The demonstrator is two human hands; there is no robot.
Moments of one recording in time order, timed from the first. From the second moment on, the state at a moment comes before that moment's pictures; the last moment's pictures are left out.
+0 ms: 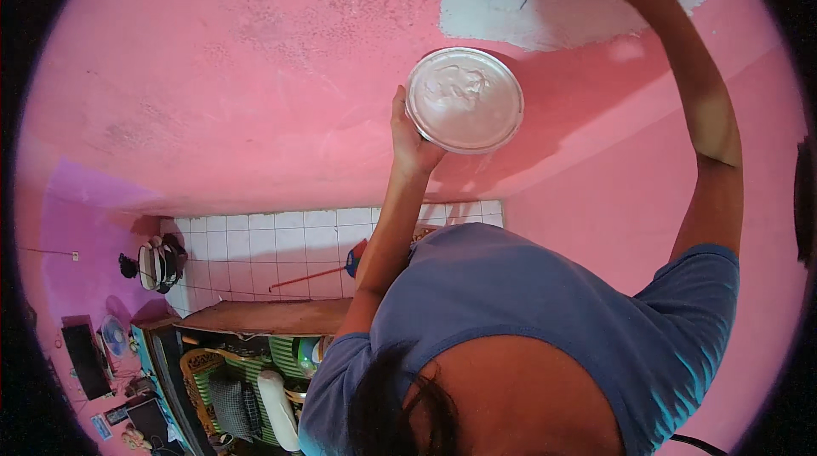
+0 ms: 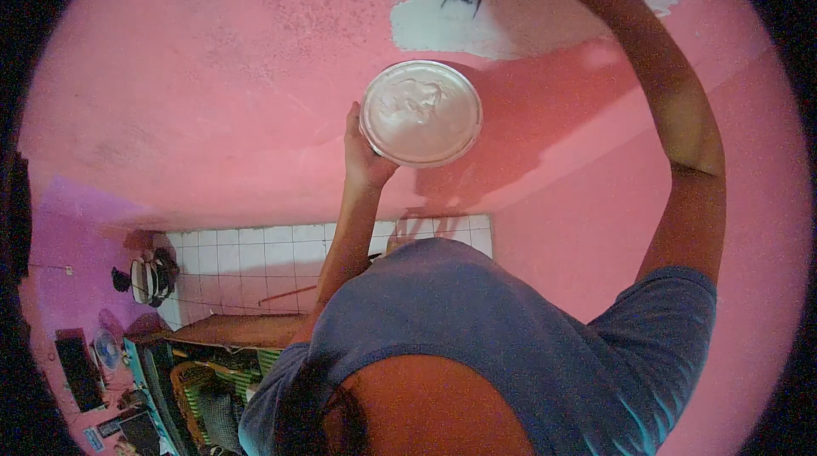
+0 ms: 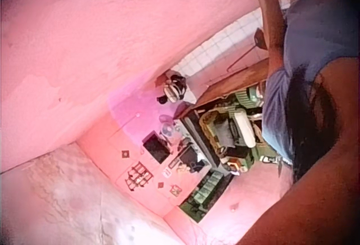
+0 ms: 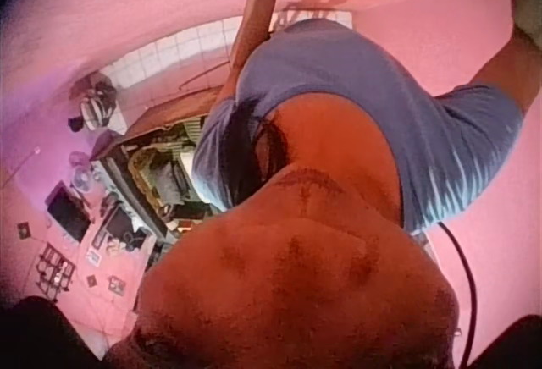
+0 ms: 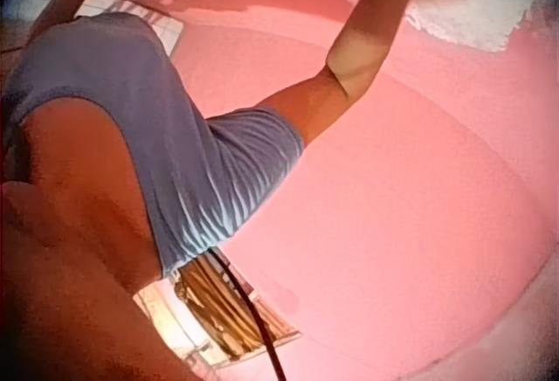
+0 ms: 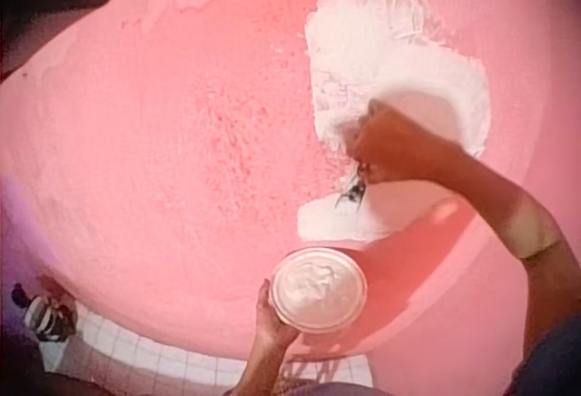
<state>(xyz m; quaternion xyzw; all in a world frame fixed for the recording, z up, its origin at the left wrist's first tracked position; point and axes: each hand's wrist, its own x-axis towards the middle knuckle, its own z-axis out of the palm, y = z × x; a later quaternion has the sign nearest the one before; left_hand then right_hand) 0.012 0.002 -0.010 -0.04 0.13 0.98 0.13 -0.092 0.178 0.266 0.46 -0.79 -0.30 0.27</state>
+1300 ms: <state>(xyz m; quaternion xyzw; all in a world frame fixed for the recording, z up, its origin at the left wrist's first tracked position) 0.005 0.005 -0.020 -0.05 0.10 0.99 0.13 -0.074 0.206 0.310 0.40 -0.86 -0.15 0.29</state>
